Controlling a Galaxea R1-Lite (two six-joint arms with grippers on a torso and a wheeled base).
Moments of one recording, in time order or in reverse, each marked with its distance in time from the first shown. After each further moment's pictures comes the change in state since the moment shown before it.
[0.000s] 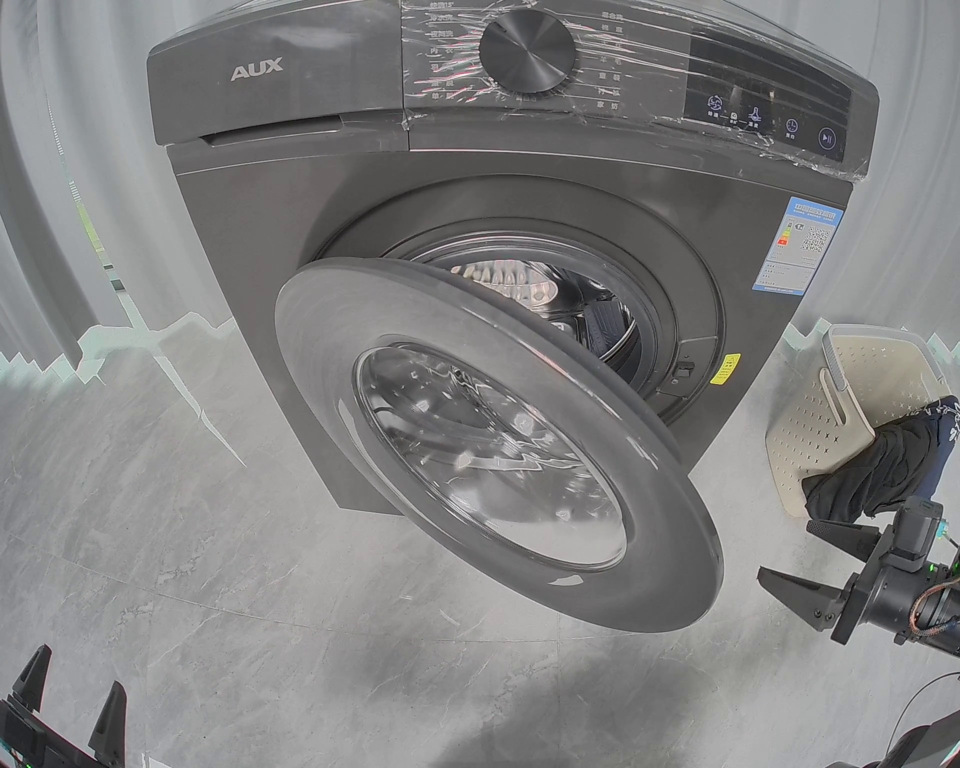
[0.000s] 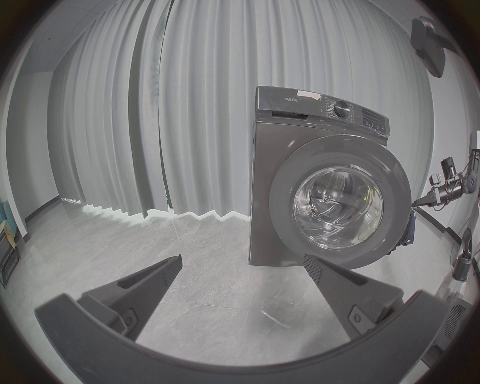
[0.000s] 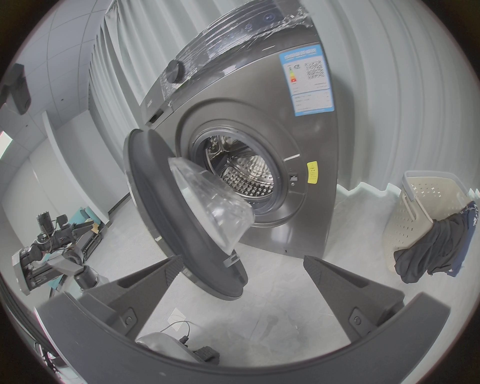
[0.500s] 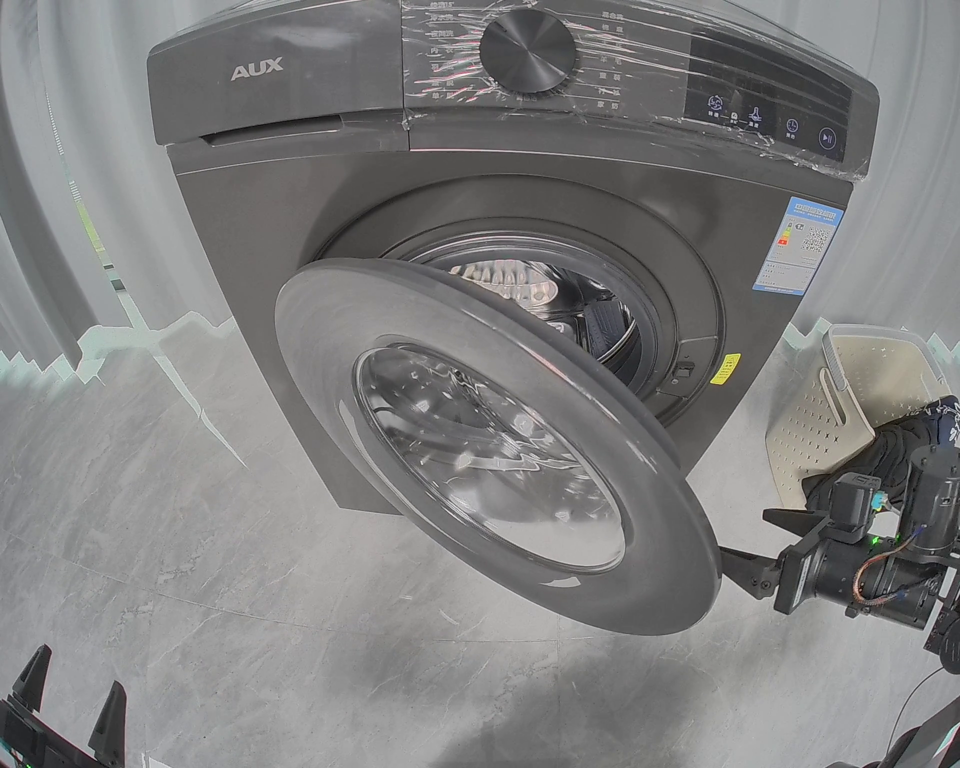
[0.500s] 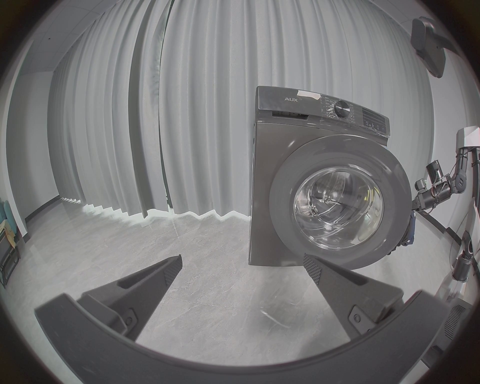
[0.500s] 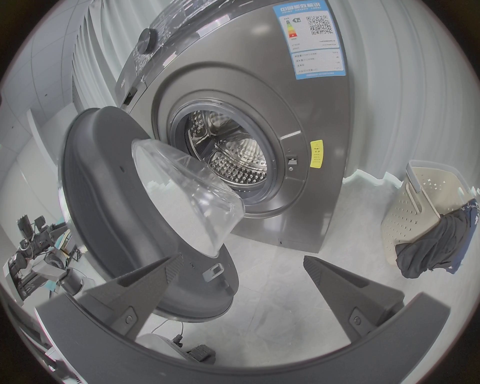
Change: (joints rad) left arm 0.000 0.000 0.000 0.000 0.000 -0.001; right arm 0.061 0.257 -0.129 -0.021 -0.098 0.014
